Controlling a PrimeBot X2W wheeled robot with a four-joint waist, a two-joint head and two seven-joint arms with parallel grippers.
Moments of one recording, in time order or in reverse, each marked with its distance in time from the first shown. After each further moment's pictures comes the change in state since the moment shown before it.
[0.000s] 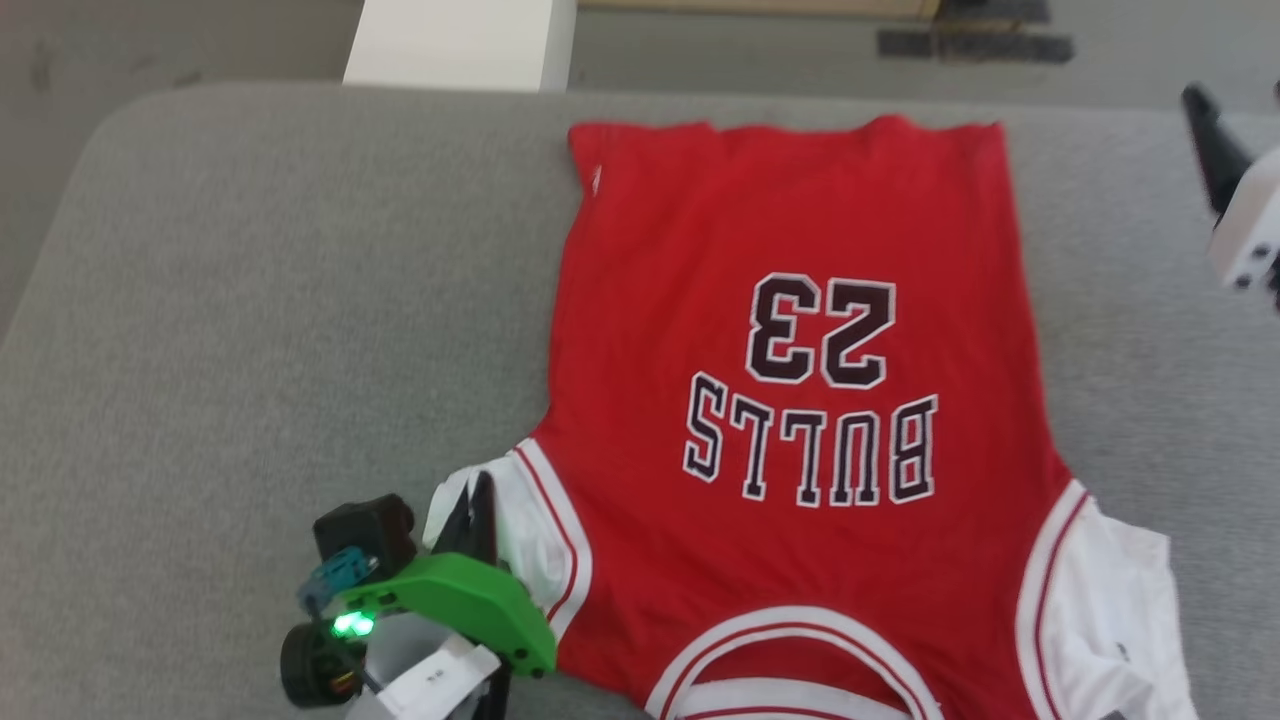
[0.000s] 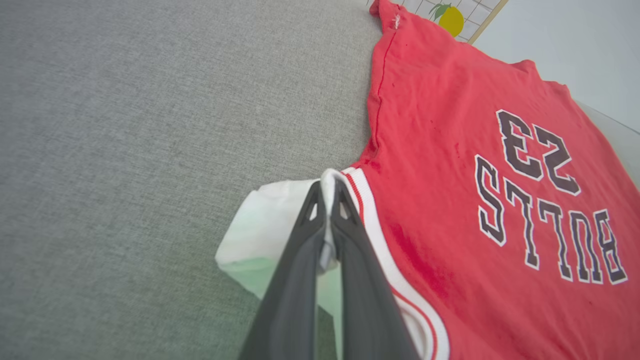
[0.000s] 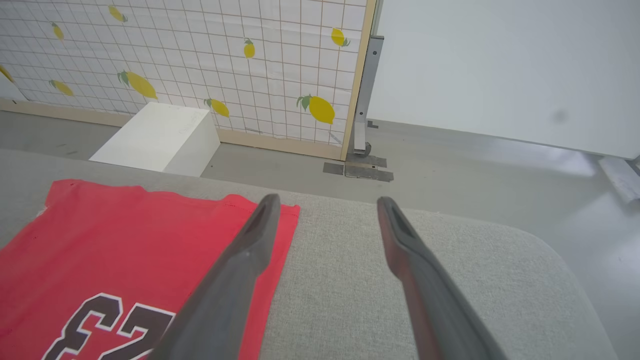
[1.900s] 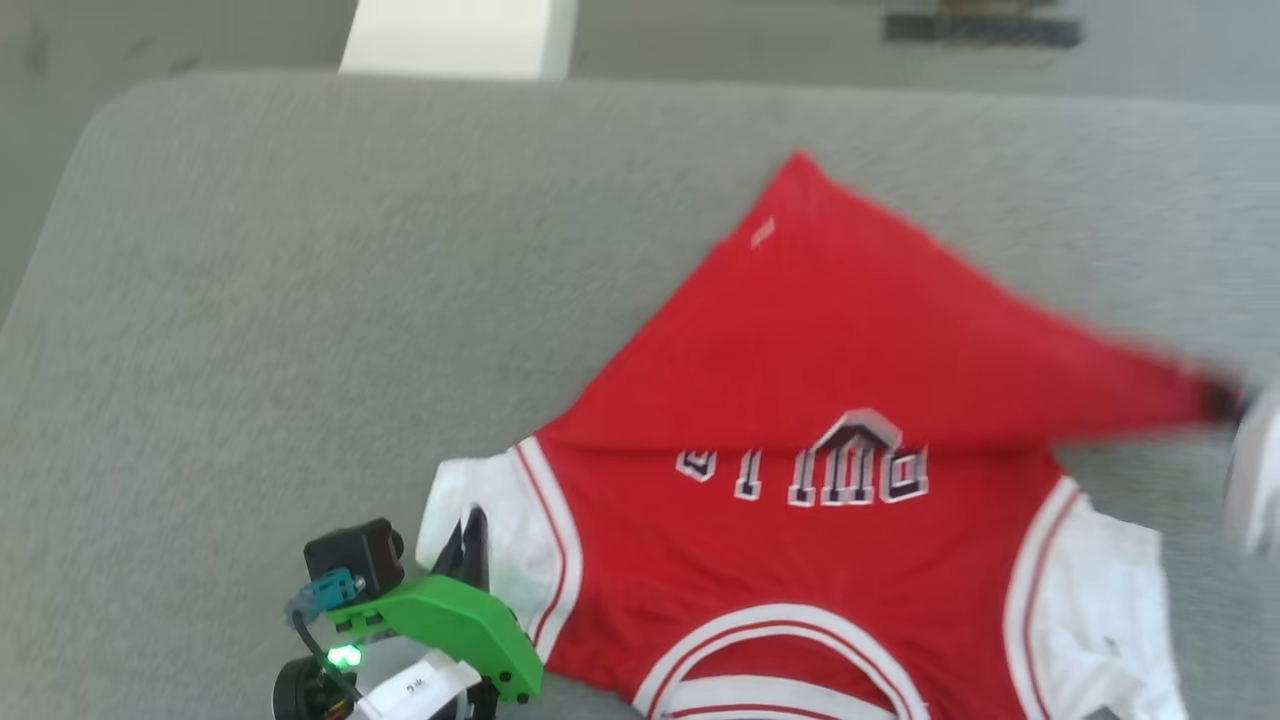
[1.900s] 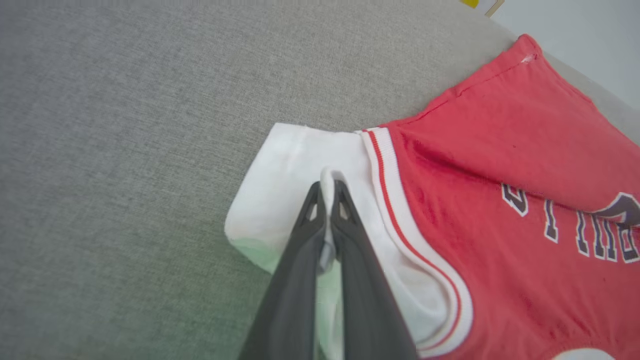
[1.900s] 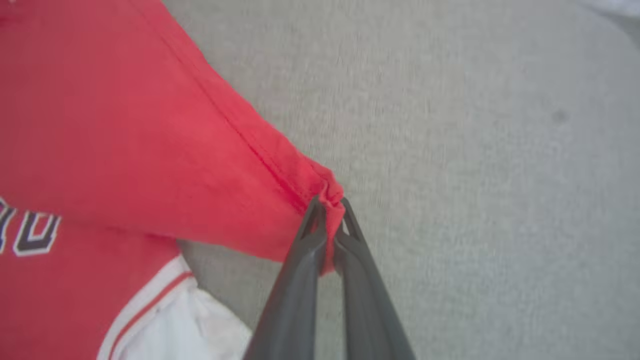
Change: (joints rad) left arm 0.013 0.048 -0.040 0.021 -0.103 0.033 -0.011; right arm 0.372 -0.182 0.069 -0.119 0.202 0.000 0.196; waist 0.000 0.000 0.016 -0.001
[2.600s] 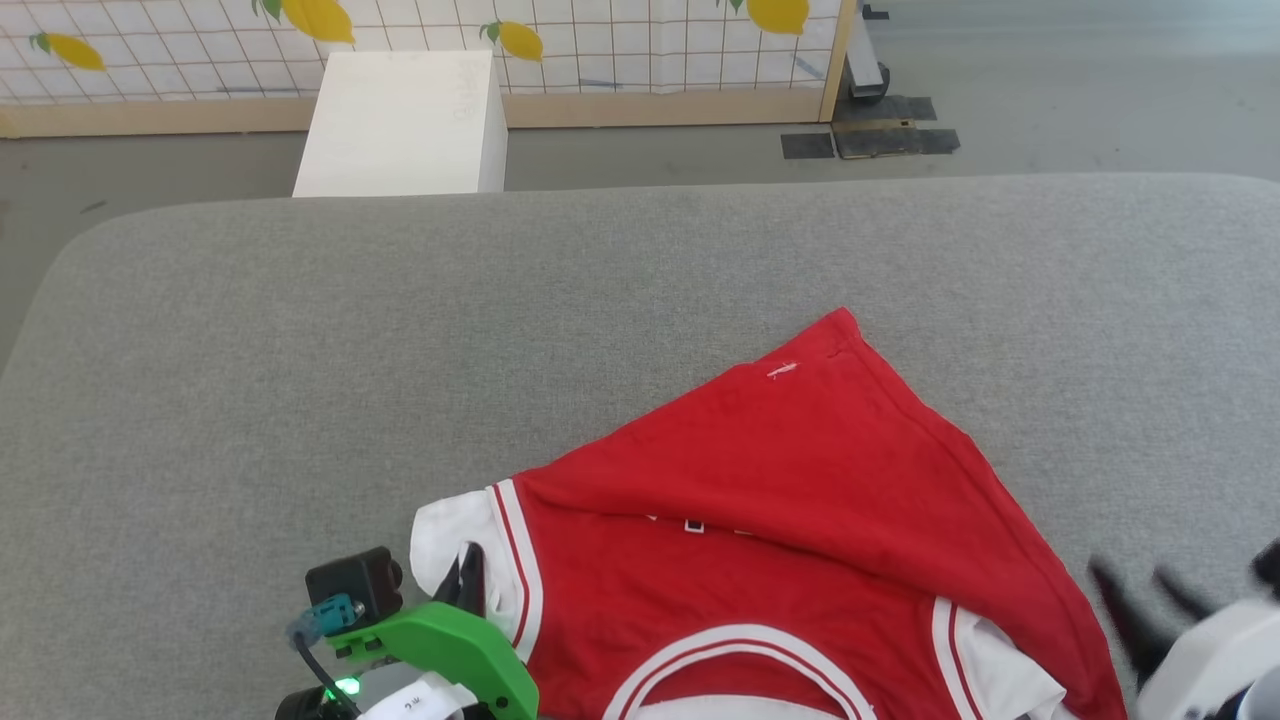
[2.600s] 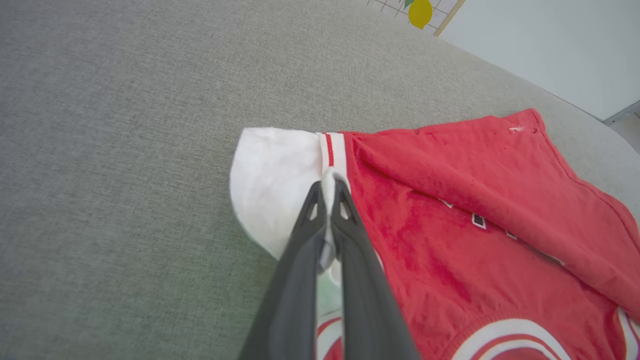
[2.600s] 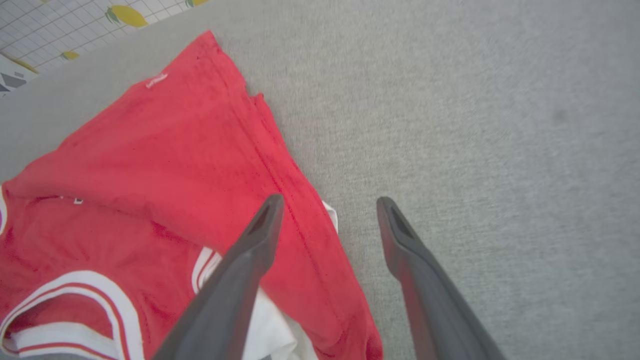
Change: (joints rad) left arm 0.035 0.002 0.000 0.030 -0.021 0.000 0.005; right arm 0.462 0.328 -0.168 -0.208 0.017 0.000 -0.167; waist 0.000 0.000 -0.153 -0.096
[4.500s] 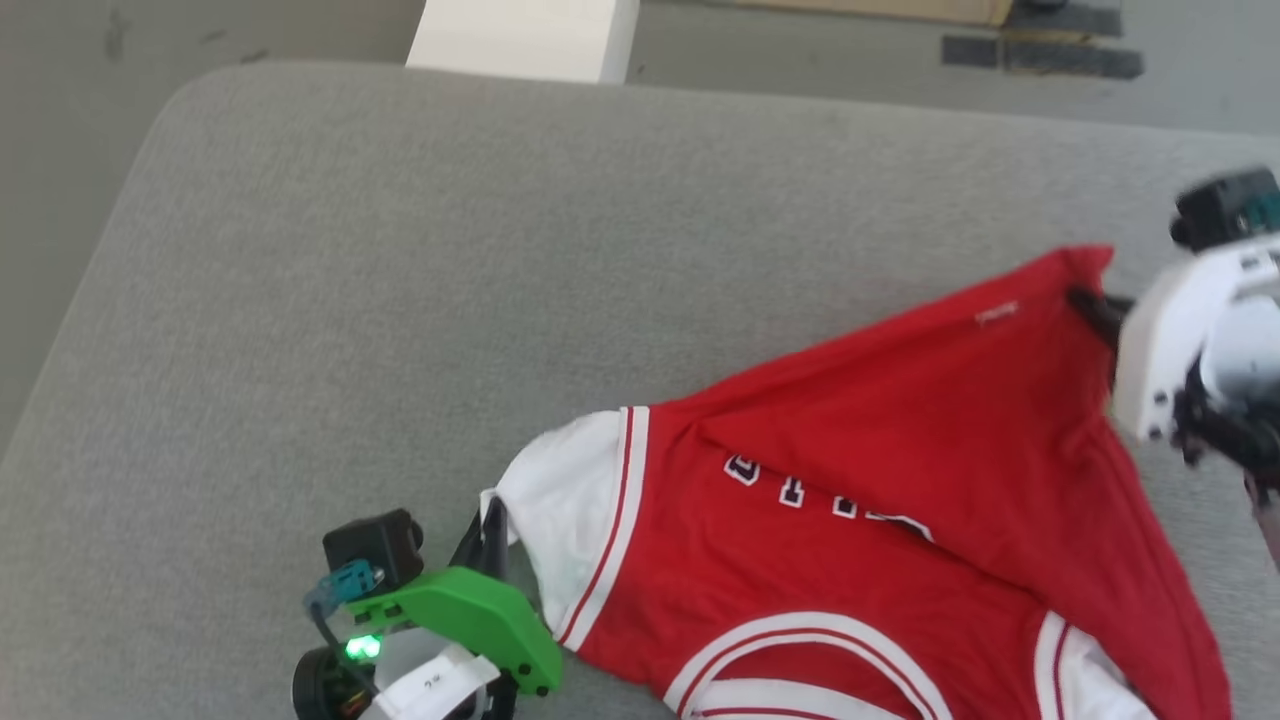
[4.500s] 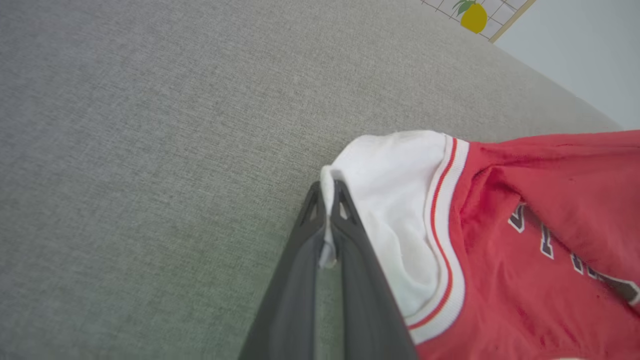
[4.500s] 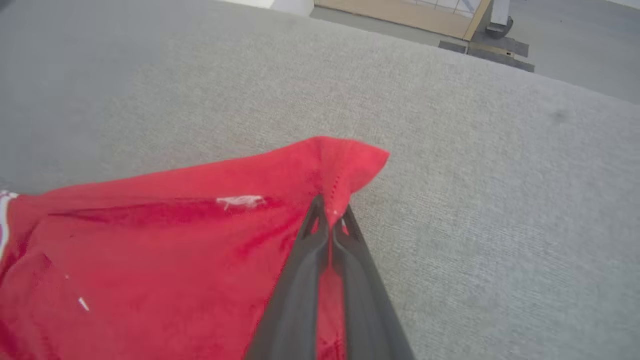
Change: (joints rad) left arm -0.060 -0.009 -0.040 -0.039 0.007 0.027 -0.015; right arm -0.750 -0.286 0.453 0.421 0.145 0.000 0.086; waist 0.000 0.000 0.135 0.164
